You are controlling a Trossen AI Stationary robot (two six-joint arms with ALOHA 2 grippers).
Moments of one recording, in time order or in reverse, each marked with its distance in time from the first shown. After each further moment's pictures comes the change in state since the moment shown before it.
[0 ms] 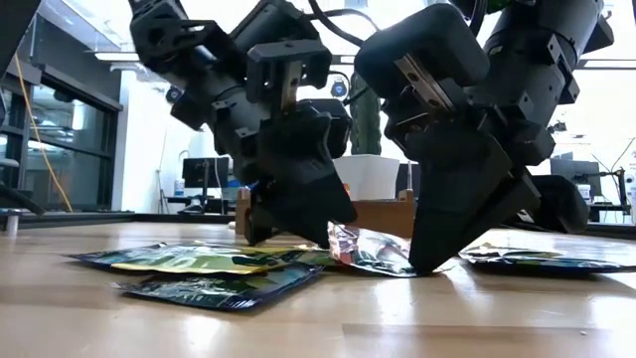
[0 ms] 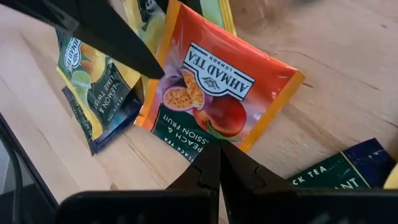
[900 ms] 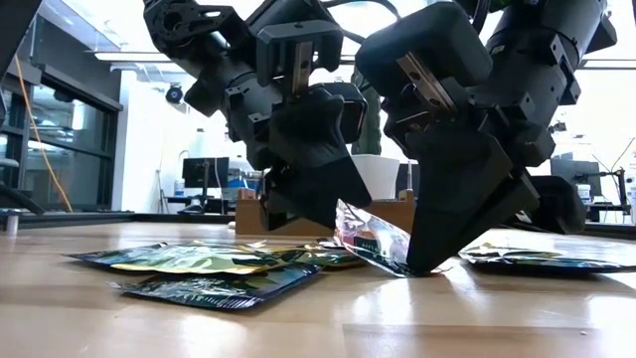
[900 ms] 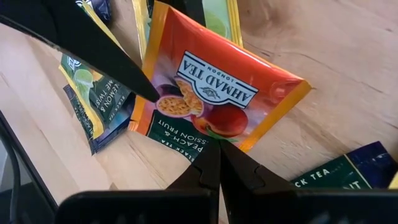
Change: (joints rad) left arm 0.006 0.001 0.083 -0.105 0.023 0.075; right arm -0.001 0.001 0.000 0.010 0.012 -0.019
